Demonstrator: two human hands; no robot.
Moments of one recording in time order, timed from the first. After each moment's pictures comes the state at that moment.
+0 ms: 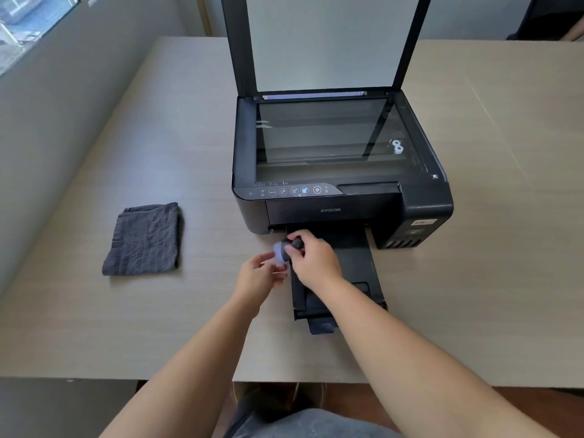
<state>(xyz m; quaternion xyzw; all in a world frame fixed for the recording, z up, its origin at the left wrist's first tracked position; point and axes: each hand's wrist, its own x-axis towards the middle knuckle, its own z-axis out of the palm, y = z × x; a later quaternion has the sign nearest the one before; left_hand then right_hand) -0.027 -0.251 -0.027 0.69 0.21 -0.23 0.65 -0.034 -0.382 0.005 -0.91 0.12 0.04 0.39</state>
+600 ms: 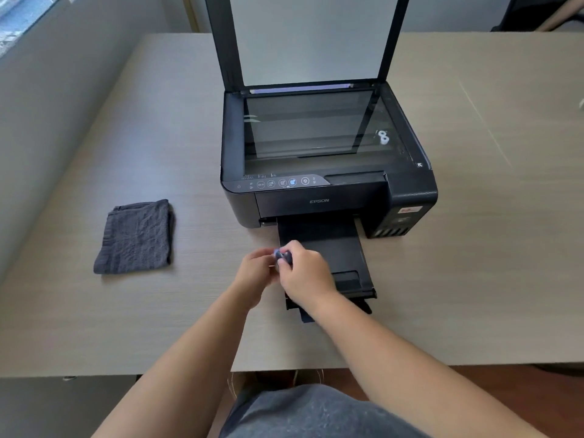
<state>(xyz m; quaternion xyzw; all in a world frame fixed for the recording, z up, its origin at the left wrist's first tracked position) -0.032 -0.264 -0.015 0.66 0.19 -0.29 0.66 -0.080 -0.372 0.028 -0.93 0.10 0.04 0.36</state>
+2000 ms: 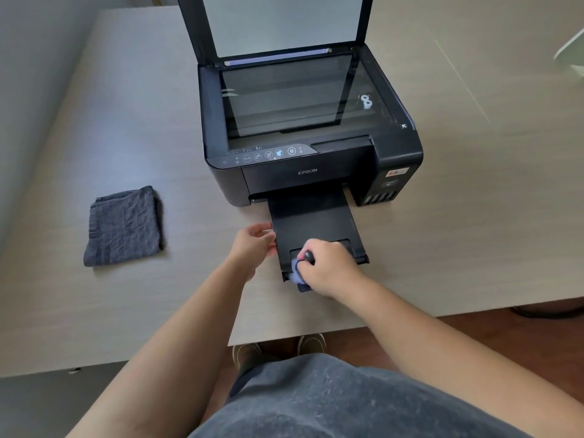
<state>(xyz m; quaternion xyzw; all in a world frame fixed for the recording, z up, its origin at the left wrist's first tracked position) -0.029 -0.261 -0.022 0.71 0.13 -0.29 0.62 -0.129 -0.399 0.052 -0.91 0.14 0.16 0.35</state>
